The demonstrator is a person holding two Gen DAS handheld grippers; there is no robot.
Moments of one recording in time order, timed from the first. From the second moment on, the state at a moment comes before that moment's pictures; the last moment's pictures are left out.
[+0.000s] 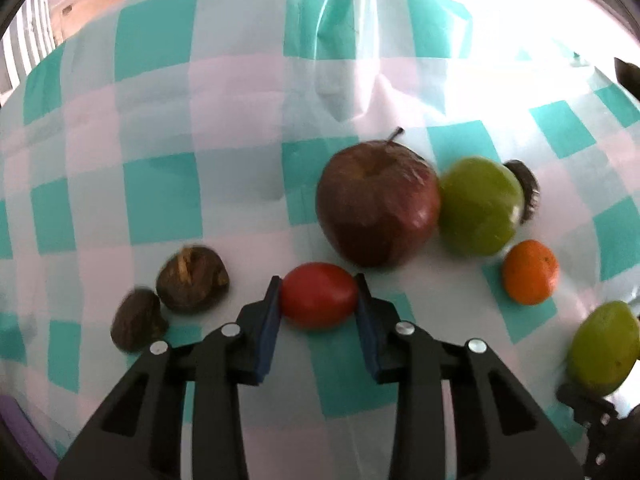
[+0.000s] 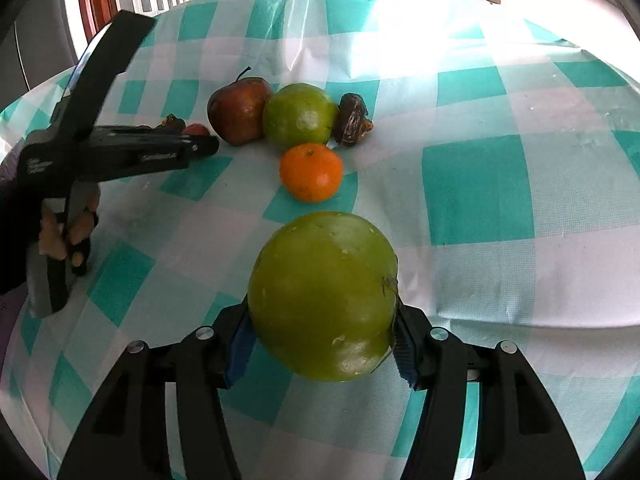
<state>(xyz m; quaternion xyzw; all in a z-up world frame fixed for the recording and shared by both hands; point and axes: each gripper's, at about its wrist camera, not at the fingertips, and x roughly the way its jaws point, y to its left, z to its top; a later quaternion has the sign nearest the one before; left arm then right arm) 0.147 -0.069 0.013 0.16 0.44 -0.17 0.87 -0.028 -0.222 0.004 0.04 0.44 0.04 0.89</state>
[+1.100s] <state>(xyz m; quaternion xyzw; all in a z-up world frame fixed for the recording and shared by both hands) -0.259 0.103 0.185 0.12 0.40 -0.08 0.90 -0.245 -0.049 0.175 -0.03 0.41 0.20 0.89</state>
